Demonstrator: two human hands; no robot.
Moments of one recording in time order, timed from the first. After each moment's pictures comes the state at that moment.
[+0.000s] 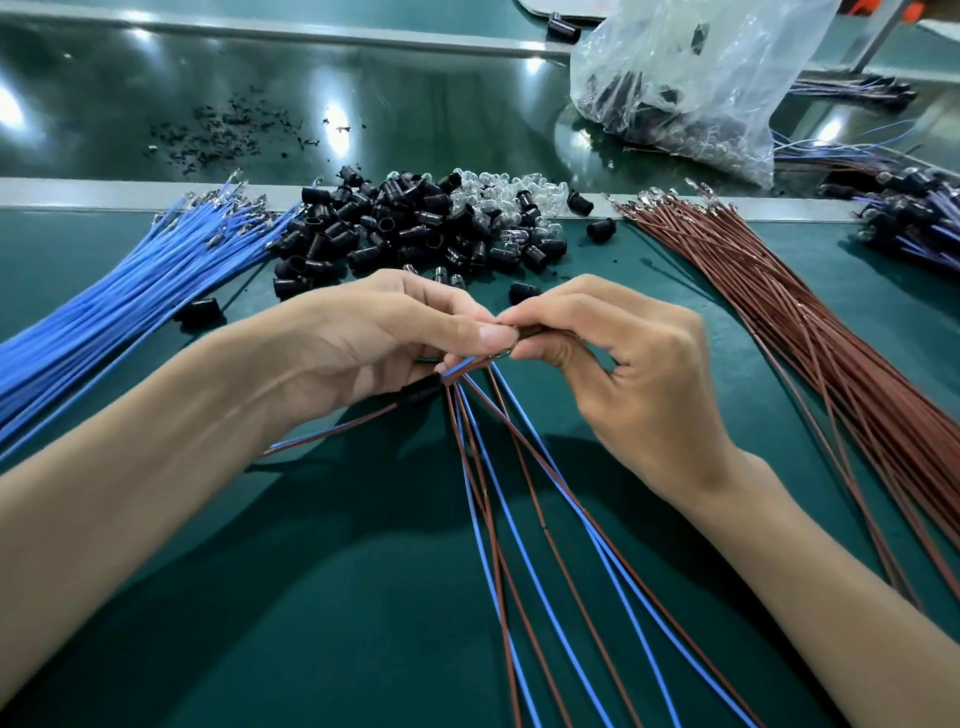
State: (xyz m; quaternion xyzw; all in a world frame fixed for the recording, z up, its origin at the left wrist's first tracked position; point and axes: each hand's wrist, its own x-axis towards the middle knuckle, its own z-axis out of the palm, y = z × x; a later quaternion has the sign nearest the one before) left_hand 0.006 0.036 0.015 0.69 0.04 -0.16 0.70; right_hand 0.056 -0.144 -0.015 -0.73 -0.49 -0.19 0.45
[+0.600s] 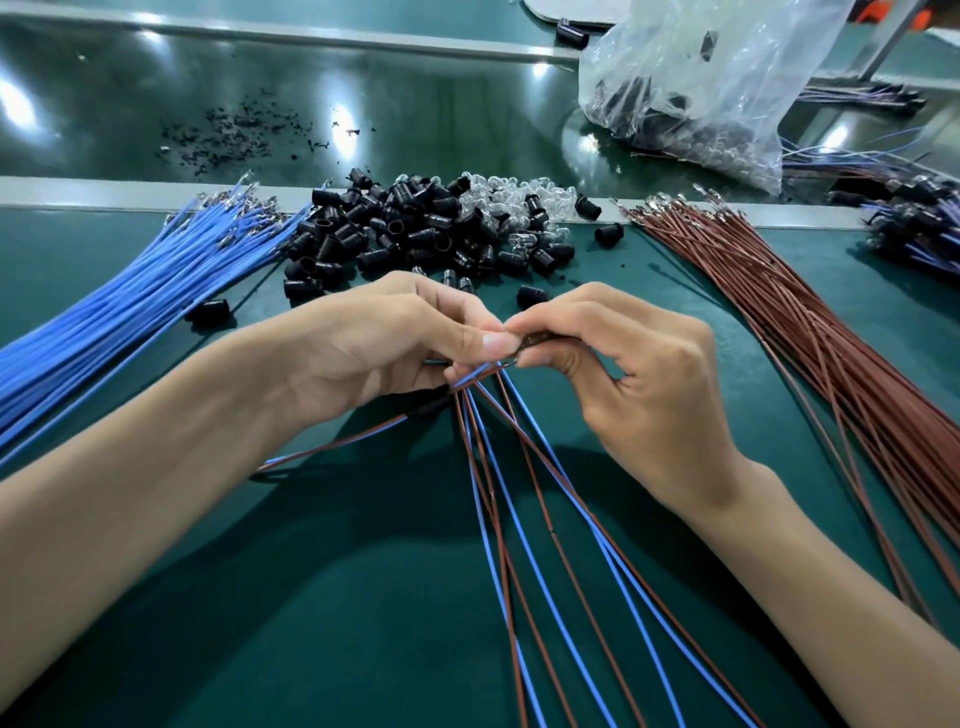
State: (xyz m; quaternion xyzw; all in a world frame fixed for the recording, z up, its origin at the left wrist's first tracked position) left_hand 0.006 0.036 0.017 0.70 0.03 -0.17 0.69; right_hand 0.053 -0.143 -0.013 -0.73 -0.49 -0.20 0.43
